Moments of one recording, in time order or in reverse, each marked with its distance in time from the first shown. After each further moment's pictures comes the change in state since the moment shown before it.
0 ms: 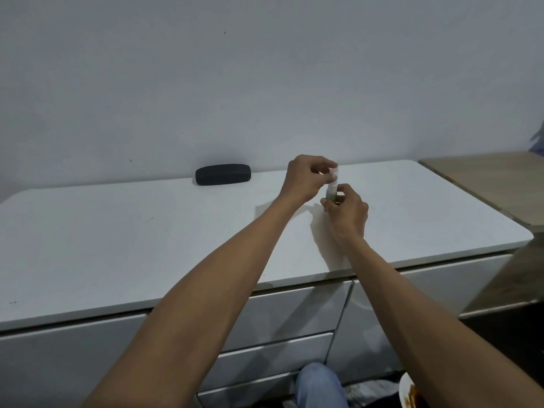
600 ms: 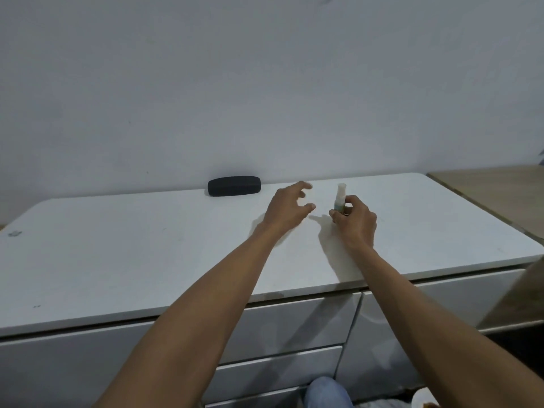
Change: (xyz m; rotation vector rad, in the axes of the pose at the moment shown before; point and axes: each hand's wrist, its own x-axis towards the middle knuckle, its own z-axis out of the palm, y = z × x) left_hand -0.035 -0.031 -0.041 0.337 -0.029 -0.059; right_hand 0.004 0.001 0.000 -0.048 -0.020 -0.022
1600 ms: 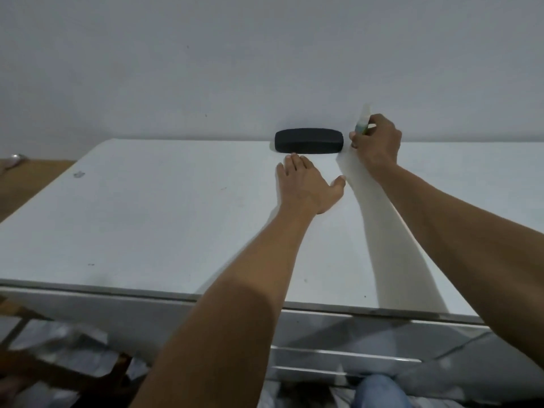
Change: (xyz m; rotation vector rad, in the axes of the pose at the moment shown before) left_hand 0.008 -0.112 -0.043 0.747 -0.043 -0.438; right_hand 0.100 -0.063 0.186 0.030 -0.152 -0.133
